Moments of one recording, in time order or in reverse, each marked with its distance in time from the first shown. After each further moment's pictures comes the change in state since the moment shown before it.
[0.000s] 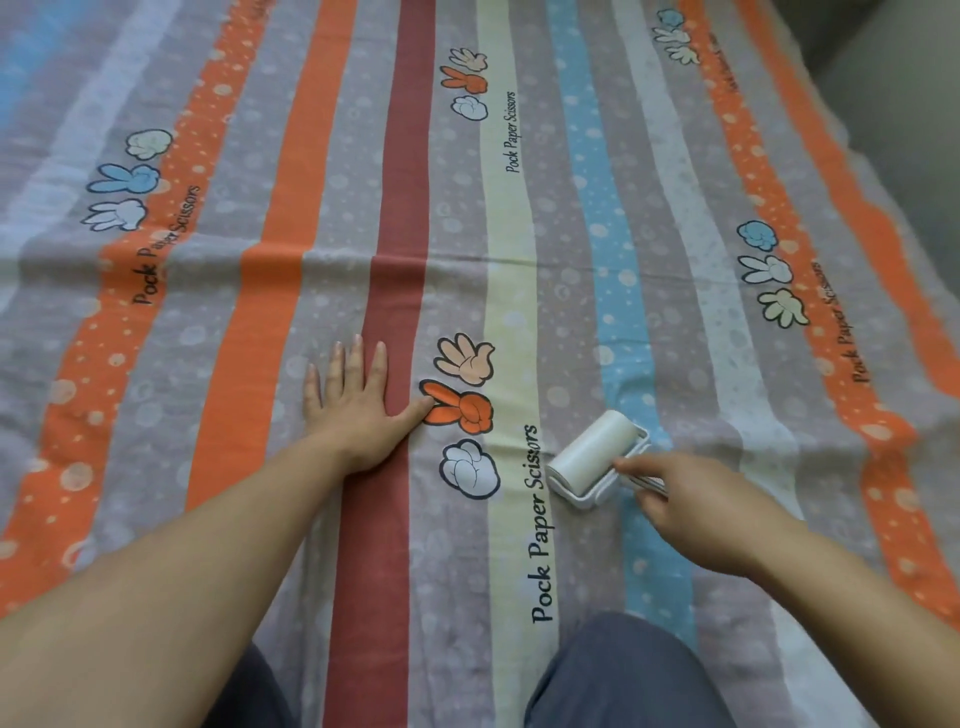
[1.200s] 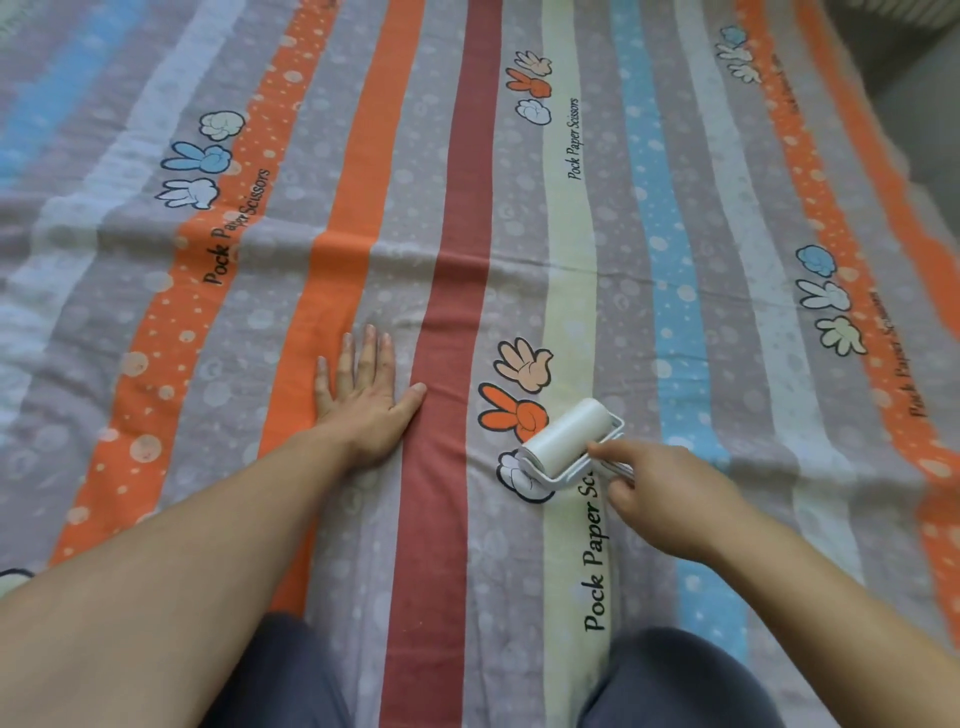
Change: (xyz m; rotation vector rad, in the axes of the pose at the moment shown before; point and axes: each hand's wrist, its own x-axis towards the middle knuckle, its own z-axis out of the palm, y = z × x) left_hand 0.006 -0.060 -0.003 -0.096 -0.014 0.013; right_hand 0.019 -0.085 0.002 0.018 0.046 -0.045
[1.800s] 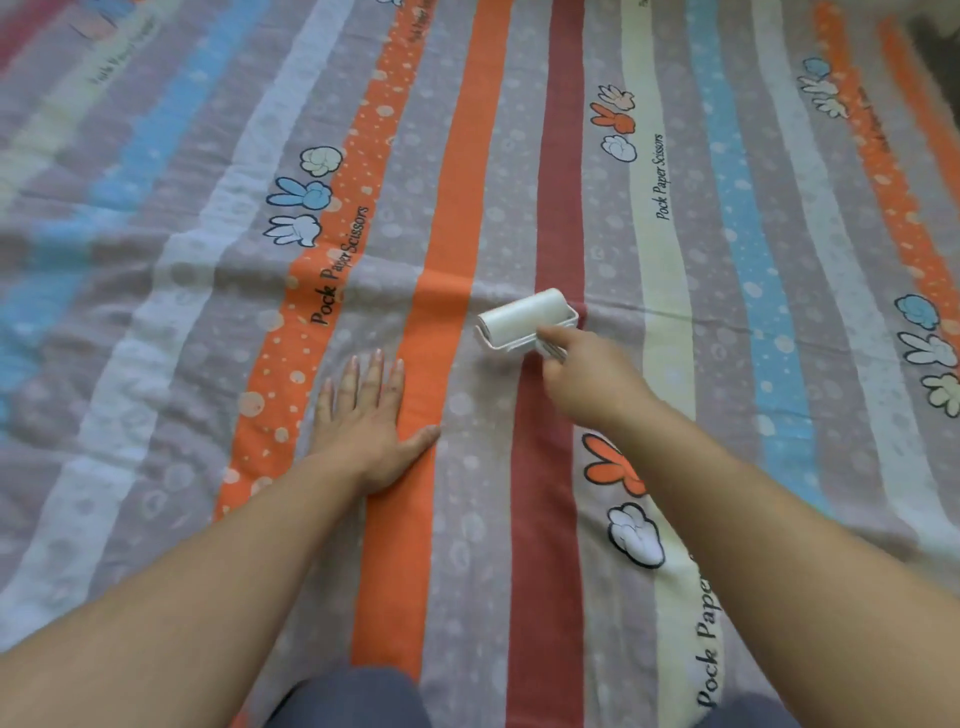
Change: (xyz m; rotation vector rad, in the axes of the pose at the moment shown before) left_hand -0.003 -0.097 -0.057 0.086 0.020 -0.065; right_hand 0.119 -0.177 -0.045 0.302 0.239 -0.130
